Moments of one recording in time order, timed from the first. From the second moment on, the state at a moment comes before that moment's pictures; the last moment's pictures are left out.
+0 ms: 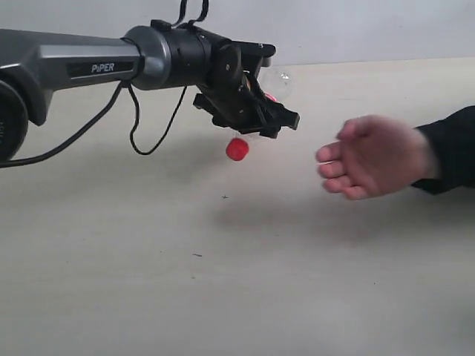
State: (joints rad) left arm -0.68 2.37 -1.86 0.00 0.59 -0.21; right arm 0.03 0.10 0.00 0.11 0.22 -0.05
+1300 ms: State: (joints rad) left arm -0.89 2.04 -1.55 0.17 0.42 -0.83; right arm 0.03 0.10 0.00 0.11 0.22 -0.05
